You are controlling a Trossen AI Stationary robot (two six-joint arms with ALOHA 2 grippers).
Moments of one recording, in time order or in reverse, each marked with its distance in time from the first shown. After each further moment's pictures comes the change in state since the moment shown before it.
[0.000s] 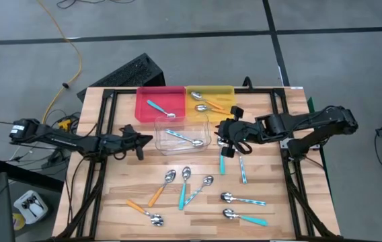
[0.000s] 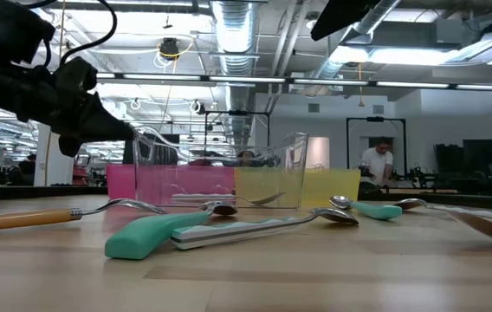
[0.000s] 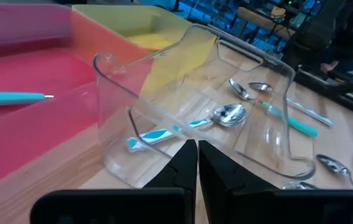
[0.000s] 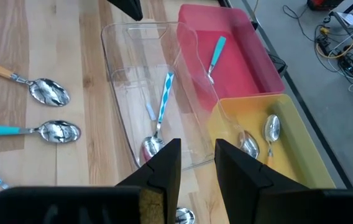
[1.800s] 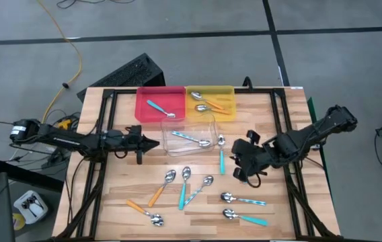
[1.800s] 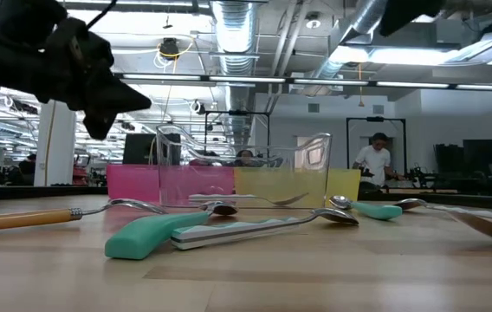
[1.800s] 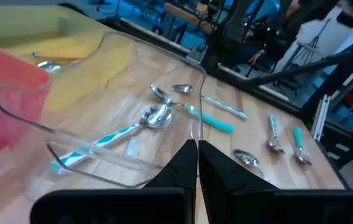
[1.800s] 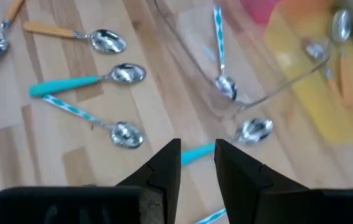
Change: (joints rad) left arm 0.062 0.072 0.085 0.121 0.355 0.068; right arm 0.305 0.000 0.000 -0.312 -0.007 0.660
